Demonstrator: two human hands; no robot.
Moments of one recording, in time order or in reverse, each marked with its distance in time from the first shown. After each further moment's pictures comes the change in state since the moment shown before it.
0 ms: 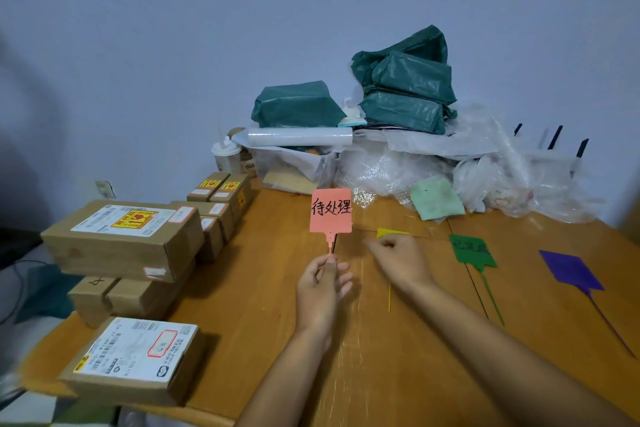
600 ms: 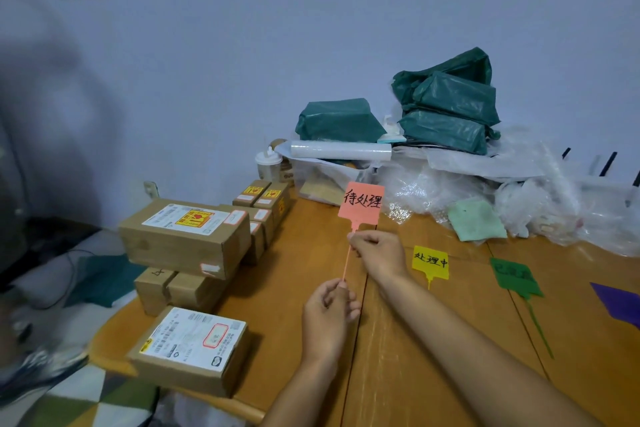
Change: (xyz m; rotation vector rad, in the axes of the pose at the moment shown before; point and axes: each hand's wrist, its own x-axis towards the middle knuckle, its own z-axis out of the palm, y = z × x) left_hand -0.023 0.027 -0.049 0.101 0.063 0.035; right_hand -0.001 -0.076 0.082 0.467 -0.039 -0.045
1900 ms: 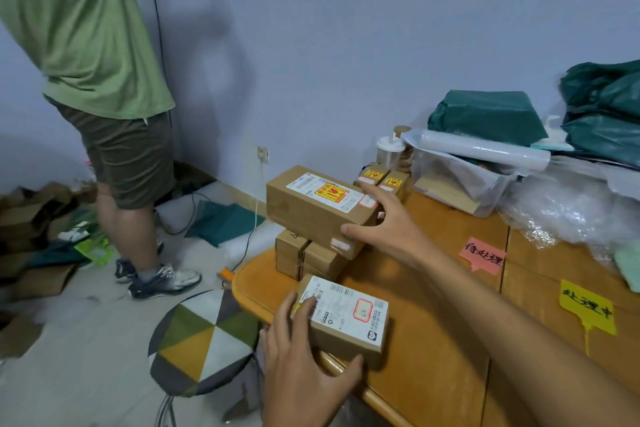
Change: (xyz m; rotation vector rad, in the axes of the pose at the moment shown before) left_hand -0.074 0.032 -0.209 1.037 0.385 0.222; right_hand -0.037 -0.071 0.169 -0.327 -0.668 -0.367
